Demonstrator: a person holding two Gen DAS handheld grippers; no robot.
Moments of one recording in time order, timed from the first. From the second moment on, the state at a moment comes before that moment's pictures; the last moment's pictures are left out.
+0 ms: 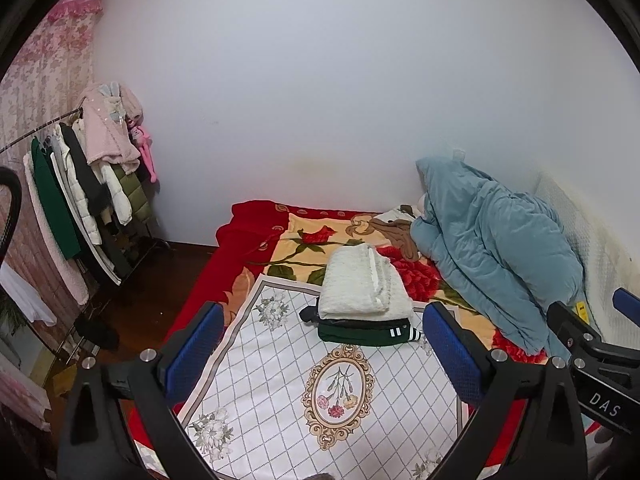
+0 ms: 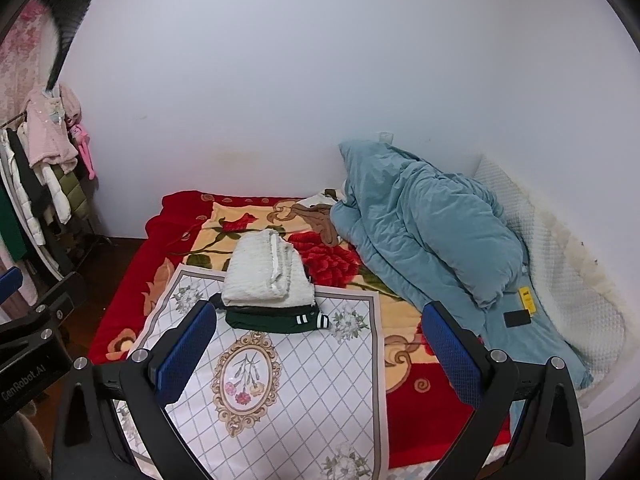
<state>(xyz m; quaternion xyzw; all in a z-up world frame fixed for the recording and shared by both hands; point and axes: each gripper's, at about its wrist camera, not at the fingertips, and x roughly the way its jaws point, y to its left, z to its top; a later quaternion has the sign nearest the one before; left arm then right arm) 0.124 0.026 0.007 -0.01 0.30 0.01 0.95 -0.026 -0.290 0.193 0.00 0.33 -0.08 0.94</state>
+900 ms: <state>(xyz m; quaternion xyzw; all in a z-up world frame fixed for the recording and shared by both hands) 0.114 0.019 0.005 -0.02 0.31 0.01 0.95 -0.030 -0.296 0.185 -0.01 0.34 -0.07 0.94</state>
